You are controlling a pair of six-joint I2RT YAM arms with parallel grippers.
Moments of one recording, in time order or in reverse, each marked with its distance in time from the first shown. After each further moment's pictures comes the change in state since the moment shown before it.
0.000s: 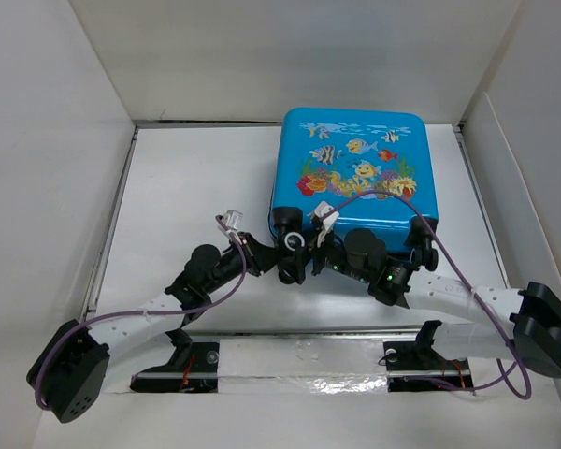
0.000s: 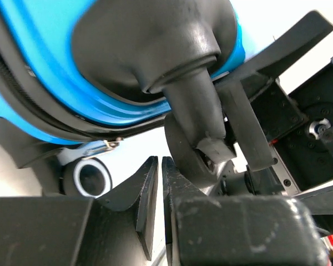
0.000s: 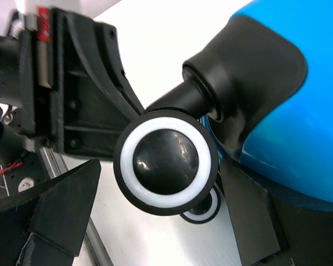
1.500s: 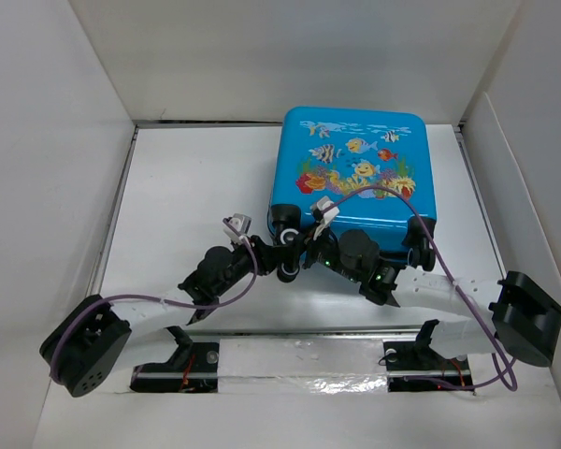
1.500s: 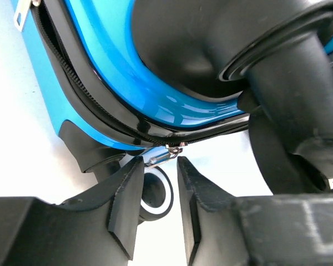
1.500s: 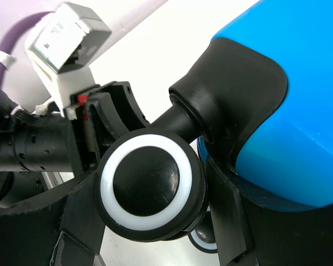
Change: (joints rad) left arm -0.050 0.176 -0.018 0.112 -0.201 0.205; right arm 0.010 0.104 -0.009 0.212 0.097 0.121
